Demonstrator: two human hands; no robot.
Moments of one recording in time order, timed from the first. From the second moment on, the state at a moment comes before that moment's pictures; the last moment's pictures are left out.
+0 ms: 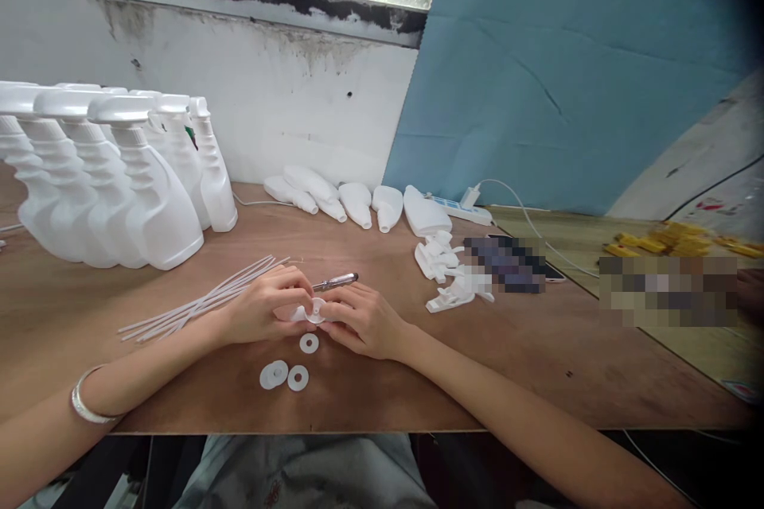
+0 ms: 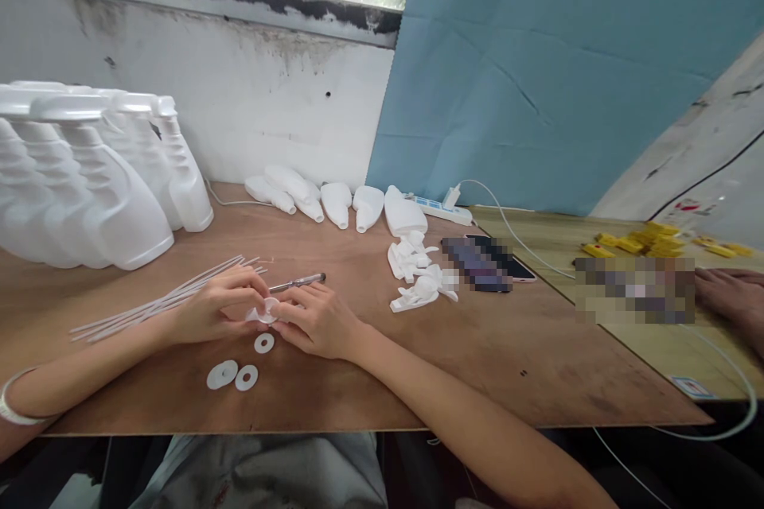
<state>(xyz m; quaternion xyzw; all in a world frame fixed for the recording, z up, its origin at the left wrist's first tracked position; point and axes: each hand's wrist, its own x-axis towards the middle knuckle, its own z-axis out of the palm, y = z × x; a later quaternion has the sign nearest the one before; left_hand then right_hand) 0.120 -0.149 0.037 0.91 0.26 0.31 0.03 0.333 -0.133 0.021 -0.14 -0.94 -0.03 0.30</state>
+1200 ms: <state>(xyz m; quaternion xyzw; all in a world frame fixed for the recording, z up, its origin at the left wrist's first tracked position) 0.115 -0.145 0.044 0.93 0.26 0.25 0.07 0.330 -0.133 0.012 -0.20 -0.93 0.02 0.30</state>
